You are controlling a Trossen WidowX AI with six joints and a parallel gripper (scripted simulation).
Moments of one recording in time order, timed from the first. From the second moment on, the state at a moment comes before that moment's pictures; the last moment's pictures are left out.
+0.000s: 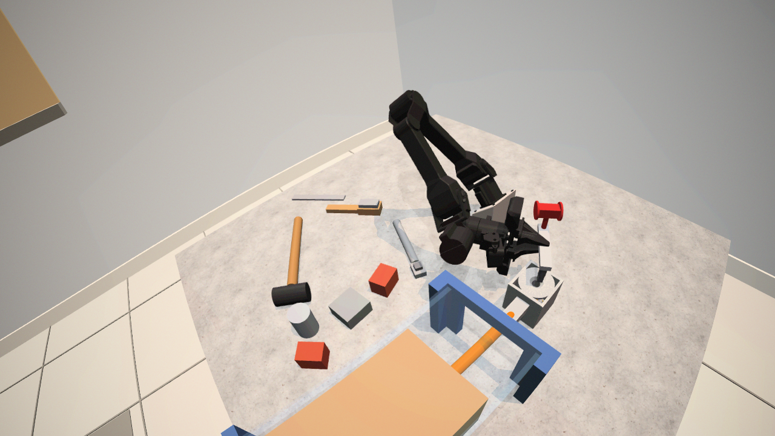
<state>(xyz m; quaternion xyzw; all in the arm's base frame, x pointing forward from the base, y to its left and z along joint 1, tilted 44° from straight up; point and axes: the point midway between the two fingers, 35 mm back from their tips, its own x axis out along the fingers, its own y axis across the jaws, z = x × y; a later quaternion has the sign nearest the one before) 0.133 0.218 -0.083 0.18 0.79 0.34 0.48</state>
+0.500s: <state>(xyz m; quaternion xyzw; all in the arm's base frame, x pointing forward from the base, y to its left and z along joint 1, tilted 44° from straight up) 0.138 0.211 -0.083 0.19 0.78 0.34 0.48</state>
